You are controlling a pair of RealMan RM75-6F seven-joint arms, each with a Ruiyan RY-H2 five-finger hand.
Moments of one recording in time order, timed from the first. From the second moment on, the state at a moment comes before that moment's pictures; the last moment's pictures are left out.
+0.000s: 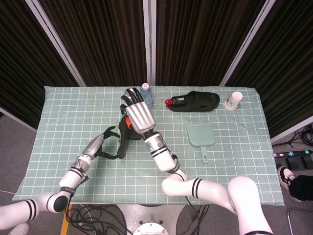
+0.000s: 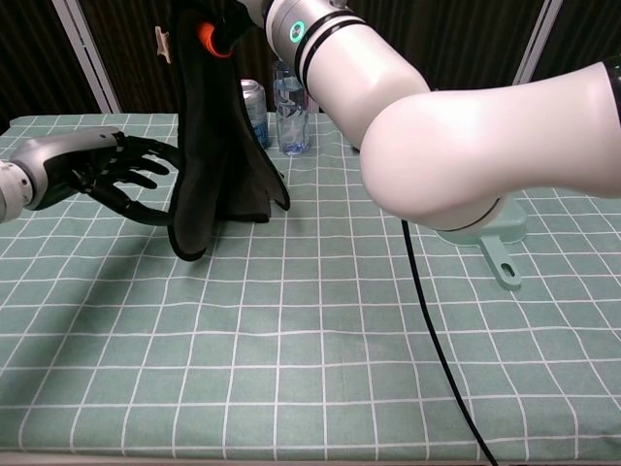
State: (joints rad) left arm -0.60 -1.53 -0.23 -1.46 1.10 0.77 -0.38; right arm 1.18 -2.02 0.57 -1.08 -1.09 1.03 -0.47
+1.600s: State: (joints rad) left arm -0.67 -1.72 -0.26 -1.39 0.66 0.84 -0.02; right arm 1.26 -2.05 0.56 -1.09 -1.01 1.09 -0.46
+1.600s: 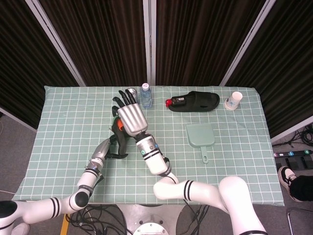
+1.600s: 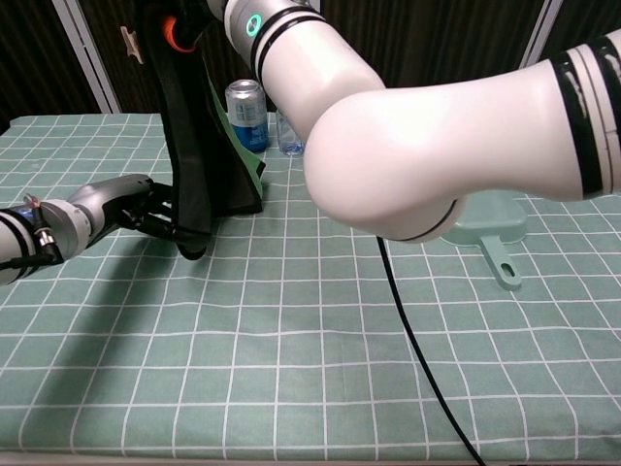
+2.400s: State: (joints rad) left arm -0.56 -1.59 -0.30 -1.52 0.94 0.92 -0.19; right arm 1.02 -1.80 0.45 -1.49 -1.03 1.16 -0.41
